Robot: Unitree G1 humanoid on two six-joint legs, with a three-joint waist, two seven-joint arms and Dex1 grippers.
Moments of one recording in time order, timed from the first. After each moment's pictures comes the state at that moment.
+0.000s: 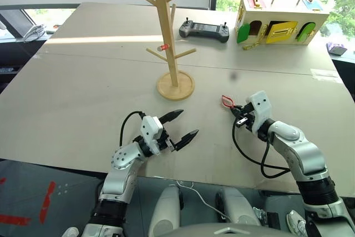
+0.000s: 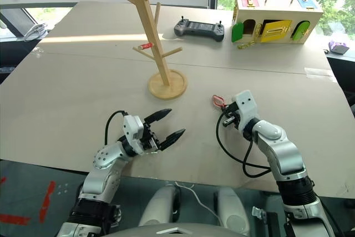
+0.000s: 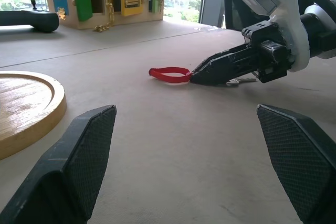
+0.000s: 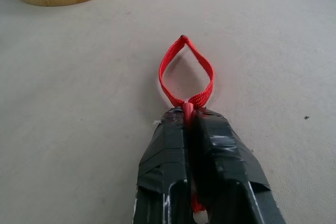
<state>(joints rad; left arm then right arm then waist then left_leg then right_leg) -0.06 0.32 -0.06 0.01 -0.36 -0.16 -0.91 -0.25 -0.37 0.10 -0.23 0.27 0.64 0.41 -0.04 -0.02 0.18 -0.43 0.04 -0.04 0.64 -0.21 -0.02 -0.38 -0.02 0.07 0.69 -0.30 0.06</state>
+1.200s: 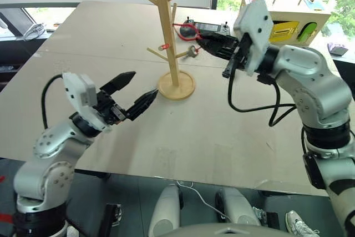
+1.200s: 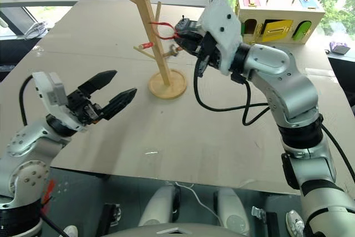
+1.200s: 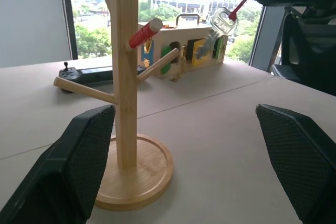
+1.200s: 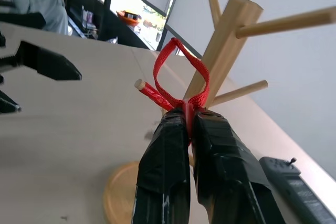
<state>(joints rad) -0.07 0.70 0.39 -0.54 -0.88 0.49 -0.62 -0.88 -0.46 0.21 -0.30 0.32 0.57 0.65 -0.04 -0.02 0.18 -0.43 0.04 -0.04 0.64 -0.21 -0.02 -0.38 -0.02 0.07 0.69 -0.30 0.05</state>
